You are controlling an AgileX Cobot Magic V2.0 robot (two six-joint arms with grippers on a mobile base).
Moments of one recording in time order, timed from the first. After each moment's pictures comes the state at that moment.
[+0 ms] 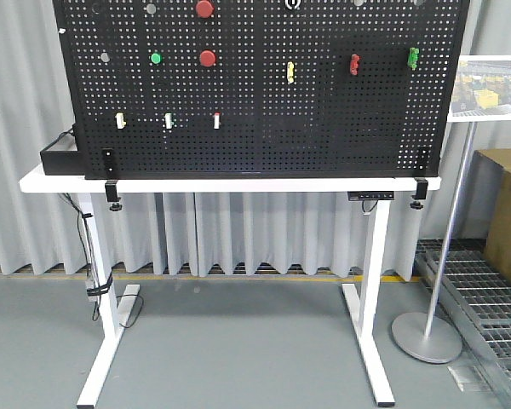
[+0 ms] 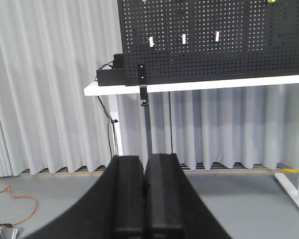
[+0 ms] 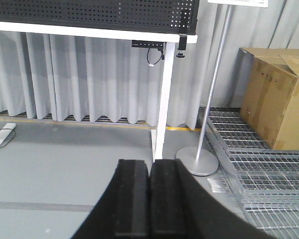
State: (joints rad) left arm 0.05 -0.01 0.03 0.04 0.02 0.02; right arm -0.04 -0.01 0.04 -0.06 0.21 -0.03
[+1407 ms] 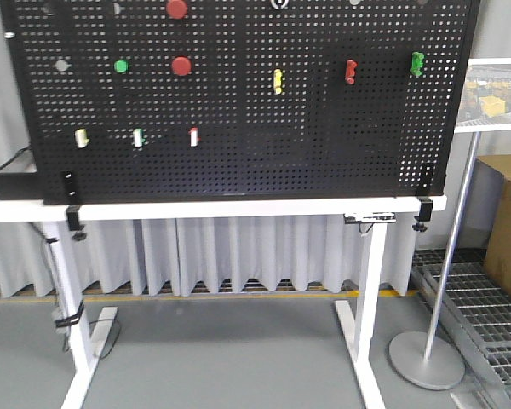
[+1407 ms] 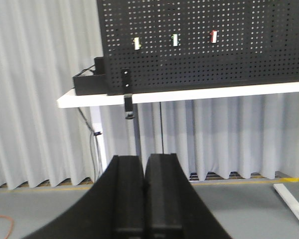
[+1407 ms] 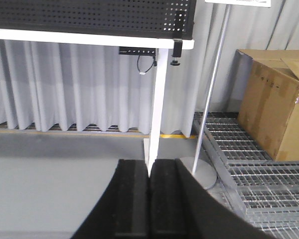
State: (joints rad) left arm 0.05 -0.01 0.03 0.04 0.02 0.02; right arm -0.04 -0.01 0.04 -0.06 0.21 -0.03
